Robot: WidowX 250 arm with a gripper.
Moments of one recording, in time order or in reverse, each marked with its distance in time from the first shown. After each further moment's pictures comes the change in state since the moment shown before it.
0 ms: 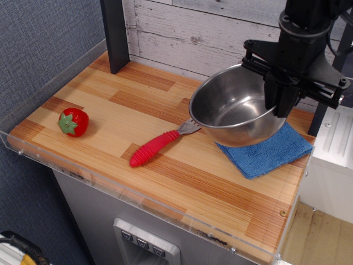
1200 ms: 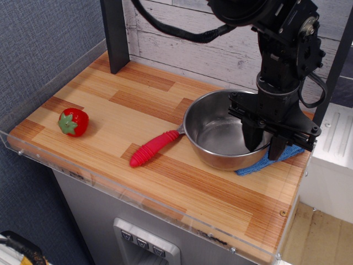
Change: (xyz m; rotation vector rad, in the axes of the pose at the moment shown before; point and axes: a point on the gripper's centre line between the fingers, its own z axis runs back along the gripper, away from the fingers) arm -0.019 0.001 -0.061 -0.057 0.041 0.036
